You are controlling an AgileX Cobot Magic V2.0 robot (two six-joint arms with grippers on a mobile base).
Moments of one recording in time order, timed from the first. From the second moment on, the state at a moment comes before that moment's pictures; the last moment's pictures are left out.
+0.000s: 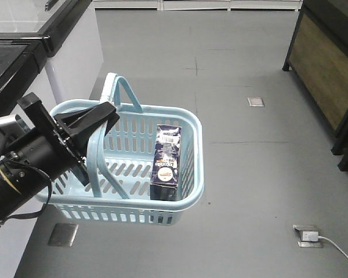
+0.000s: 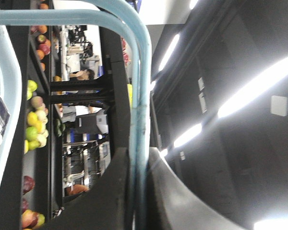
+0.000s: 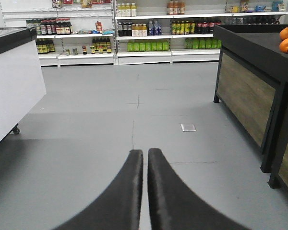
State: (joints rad) left arm -0.31 1.38 -0.52 0.51 -1.06 -2.00; right arm -0.04 -0.01 0.03 0.01 0.18 0.01
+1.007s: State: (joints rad) left arm -0.61 1.41 -0.52 0.15 -1.04 -1.78; right arm -0.04 -0.01 0.03 0.01 0.18 0.01
